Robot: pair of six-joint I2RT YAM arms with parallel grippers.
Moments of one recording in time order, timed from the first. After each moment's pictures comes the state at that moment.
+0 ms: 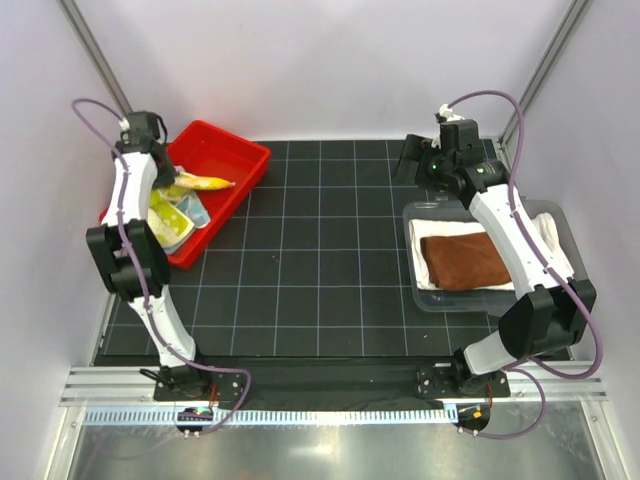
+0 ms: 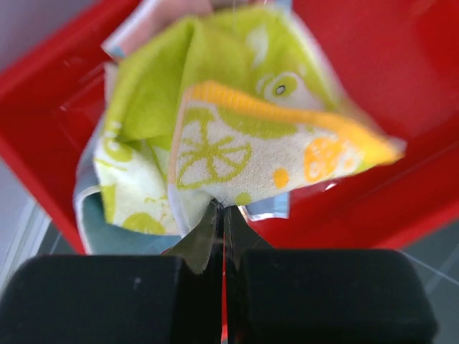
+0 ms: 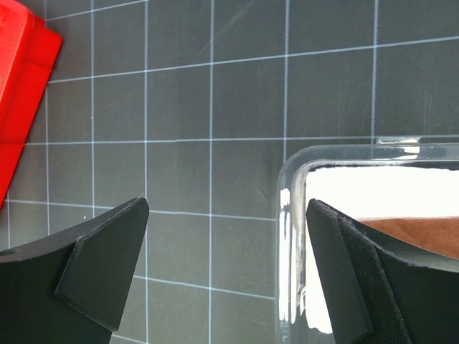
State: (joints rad) left arm 0.18 1.99 1.85 -0.83 -0.20 -0.25; right arm 0.21 1.50 1.49 -0.65 -0.02 0.37
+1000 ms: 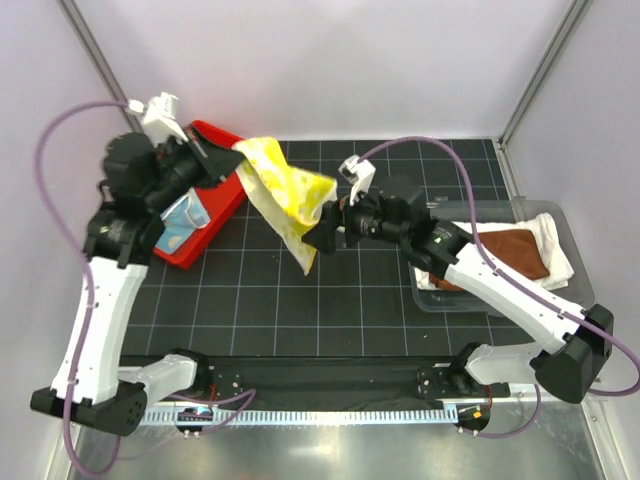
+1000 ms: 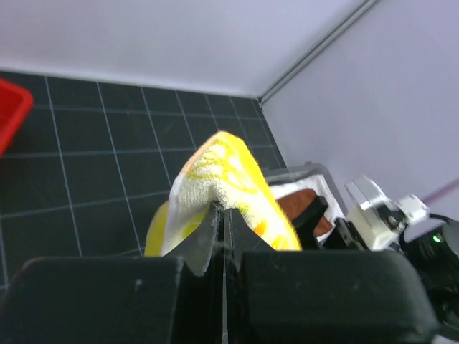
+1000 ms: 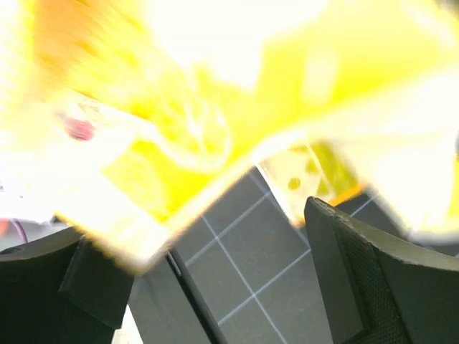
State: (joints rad) left arm -0.24 1.15 1.66 -0.61 0.28 -0.56; right arm 0.73 1.25 1.21 -0.24 -0.28 0.35
